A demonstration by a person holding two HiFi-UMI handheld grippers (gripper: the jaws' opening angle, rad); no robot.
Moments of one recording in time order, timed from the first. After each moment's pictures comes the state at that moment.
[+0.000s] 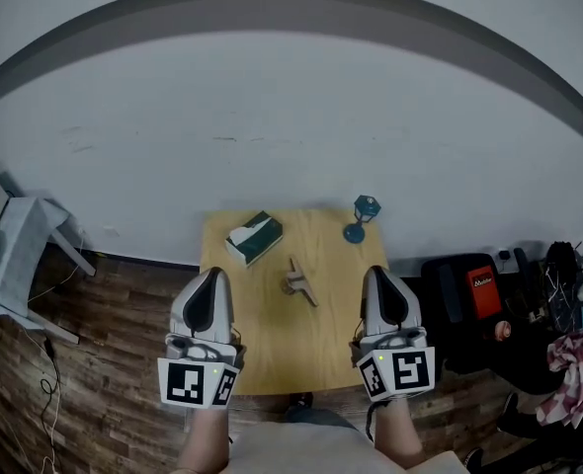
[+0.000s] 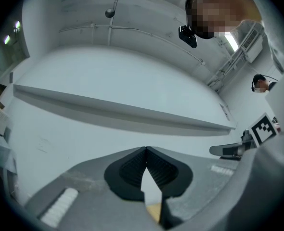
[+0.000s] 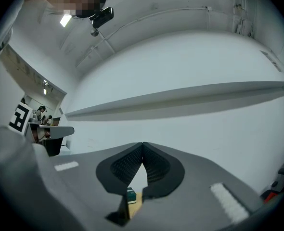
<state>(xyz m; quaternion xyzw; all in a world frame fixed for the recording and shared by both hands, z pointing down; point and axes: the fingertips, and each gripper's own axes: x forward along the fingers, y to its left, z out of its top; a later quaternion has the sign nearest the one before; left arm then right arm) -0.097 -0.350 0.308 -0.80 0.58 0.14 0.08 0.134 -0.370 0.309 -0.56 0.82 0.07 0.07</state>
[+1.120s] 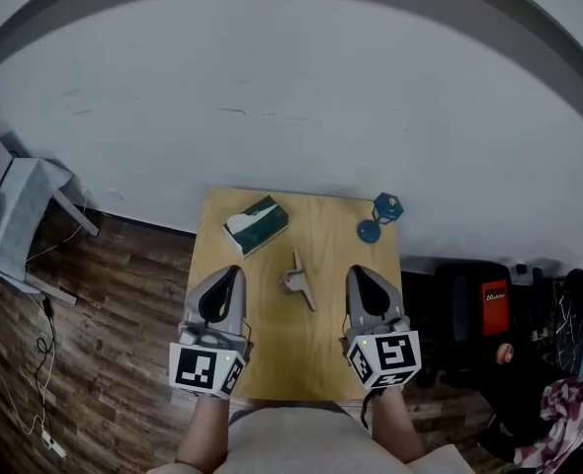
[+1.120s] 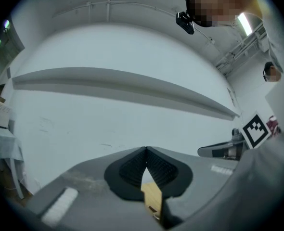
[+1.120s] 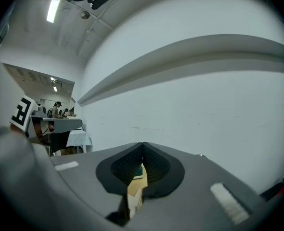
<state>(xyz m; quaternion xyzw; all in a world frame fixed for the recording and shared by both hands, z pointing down) -0.066 -0.436 0.401 -0.79 0.61 0.04 -0.01 0.119 -0.480 0.420 -0.49 0.87 -0.03 -0.04</state>
